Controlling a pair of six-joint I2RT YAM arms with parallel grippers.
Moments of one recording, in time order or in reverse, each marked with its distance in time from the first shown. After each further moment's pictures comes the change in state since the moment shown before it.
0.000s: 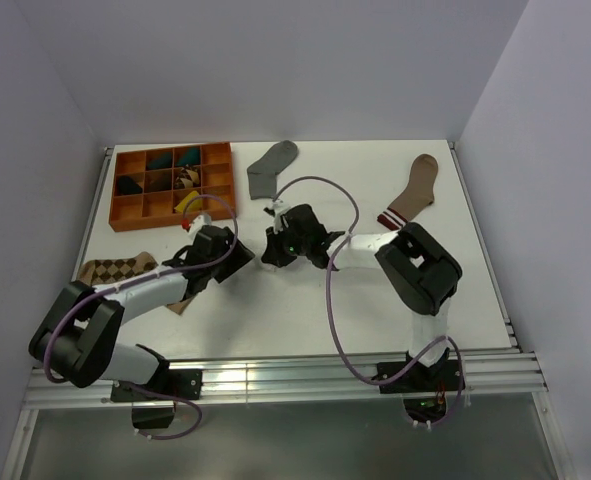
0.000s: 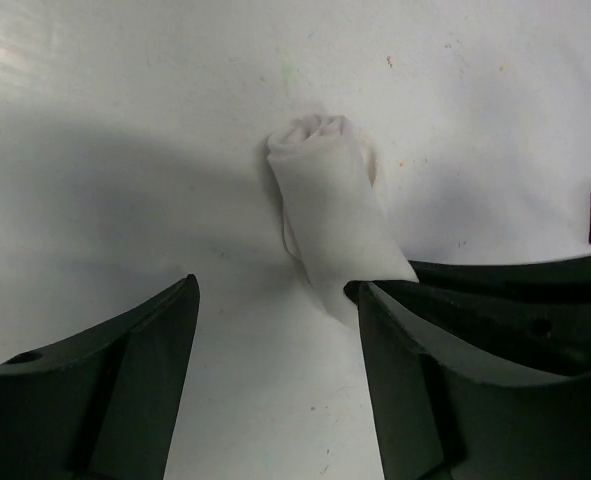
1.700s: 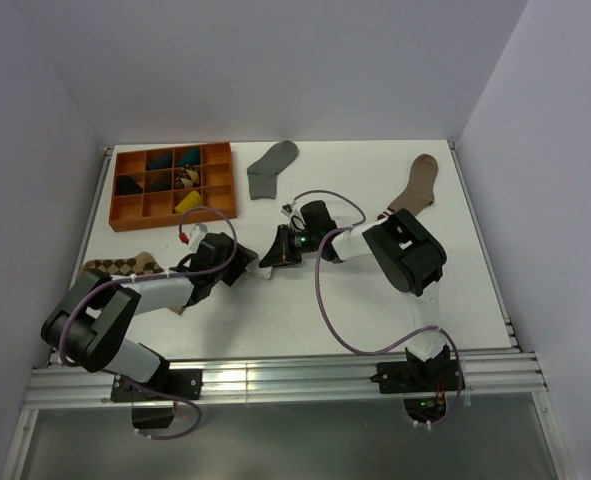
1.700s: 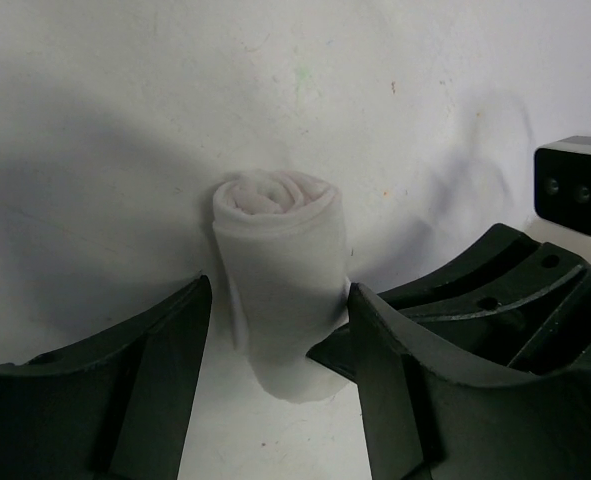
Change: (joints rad) left arm -0.016 0.076 -0.090 0.210 -0.020 -0.240; right arm -0.163 0.178 0.021 0.139 -0.470 0.542
